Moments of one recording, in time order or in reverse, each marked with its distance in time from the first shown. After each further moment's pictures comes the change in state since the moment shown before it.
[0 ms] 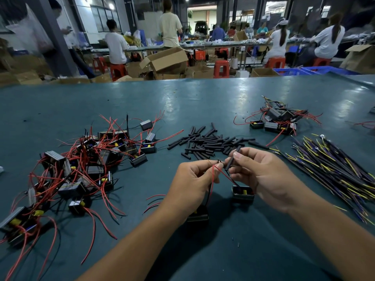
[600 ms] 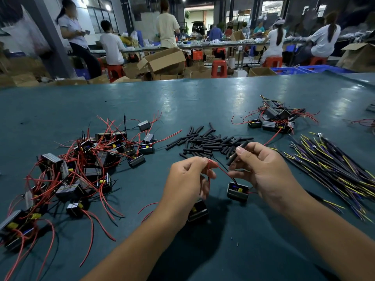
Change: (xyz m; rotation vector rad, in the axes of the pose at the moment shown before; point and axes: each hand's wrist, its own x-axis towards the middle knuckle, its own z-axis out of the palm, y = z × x) left_hand -0.010 0.013 0.001 -0.165 0.099 -0.096; right_hand -0.002 0.006 0.002 -0.070 0.165 -0.180
